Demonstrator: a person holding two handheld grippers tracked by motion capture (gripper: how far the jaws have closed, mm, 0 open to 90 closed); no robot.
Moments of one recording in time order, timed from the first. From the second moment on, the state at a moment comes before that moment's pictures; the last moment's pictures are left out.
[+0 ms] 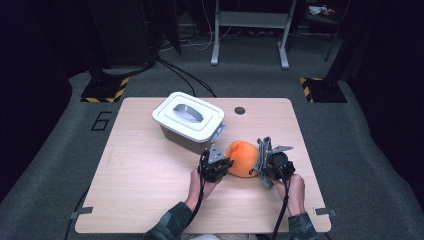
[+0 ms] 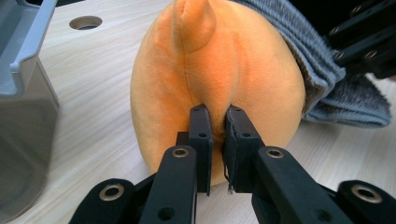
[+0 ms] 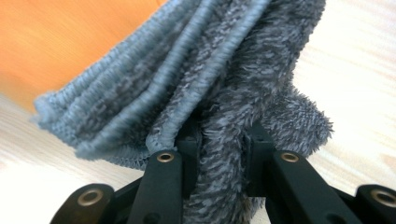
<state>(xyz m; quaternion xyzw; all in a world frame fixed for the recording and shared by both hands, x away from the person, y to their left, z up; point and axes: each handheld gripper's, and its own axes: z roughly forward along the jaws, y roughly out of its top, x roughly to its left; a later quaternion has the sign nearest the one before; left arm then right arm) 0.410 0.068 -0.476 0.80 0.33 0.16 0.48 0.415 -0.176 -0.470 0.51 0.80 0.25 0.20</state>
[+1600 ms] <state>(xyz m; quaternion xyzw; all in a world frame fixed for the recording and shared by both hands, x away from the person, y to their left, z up) 0.425 0.093 -0.496 0.80 0.34 0.11 0.48 0.416 -0.162 -0.444 0.47 0.80 0.28 0.24</state>
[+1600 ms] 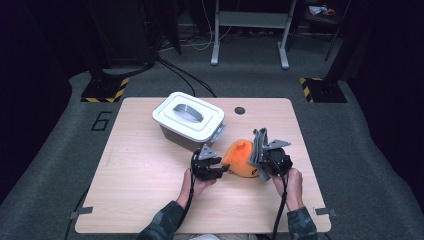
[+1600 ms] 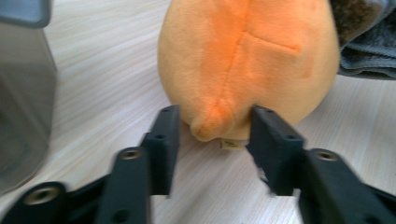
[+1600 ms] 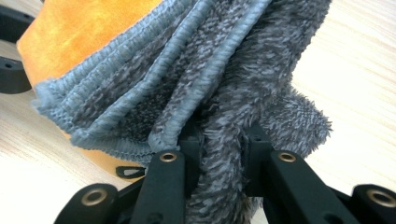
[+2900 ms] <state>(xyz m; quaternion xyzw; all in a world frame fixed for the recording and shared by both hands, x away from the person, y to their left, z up) 0.427 0.074 -0.437 0.83 0.27 0.14 0.46 0.397 -0.156 -0.396 0.44 0.79 0.34 0.27</state>
